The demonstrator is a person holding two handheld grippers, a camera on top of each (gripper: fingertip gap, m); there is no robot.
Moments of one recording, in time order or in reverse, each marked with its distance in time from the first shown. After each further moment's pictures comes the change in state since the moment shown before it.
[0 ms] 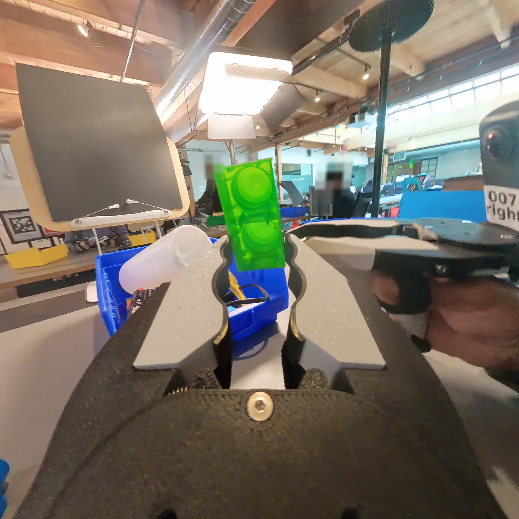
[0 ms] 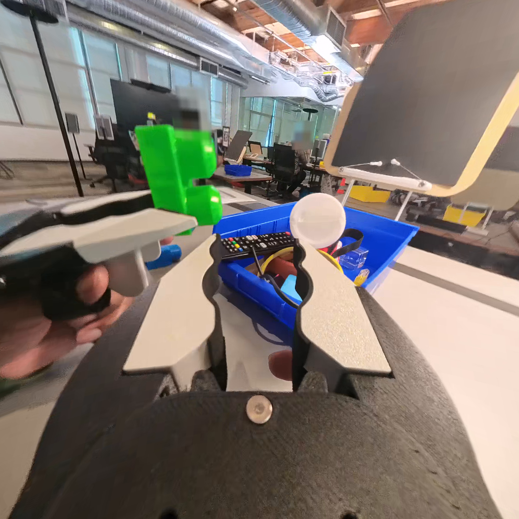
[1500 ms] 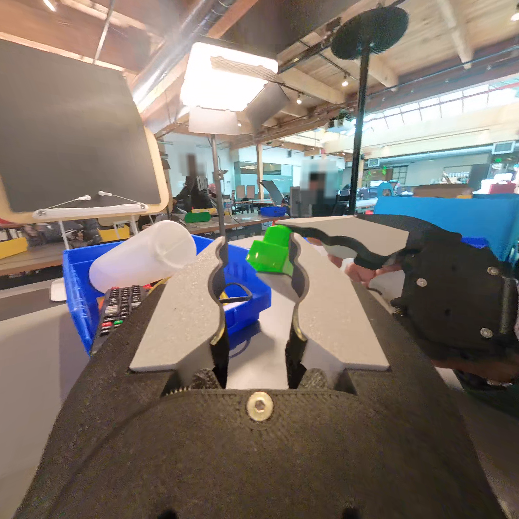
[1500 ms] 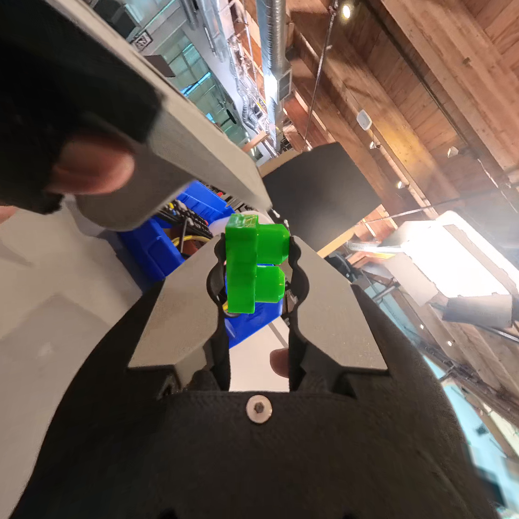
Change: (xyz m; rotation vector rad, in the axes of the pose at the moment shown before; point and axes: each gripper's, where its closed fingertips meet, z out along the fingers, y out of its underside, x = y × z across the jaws) left arm 0.009 0.002 0.001 -0.006 0.072 -0.068; right arm -0.008 0.002 0.004 -0.019 0.306 -0.867
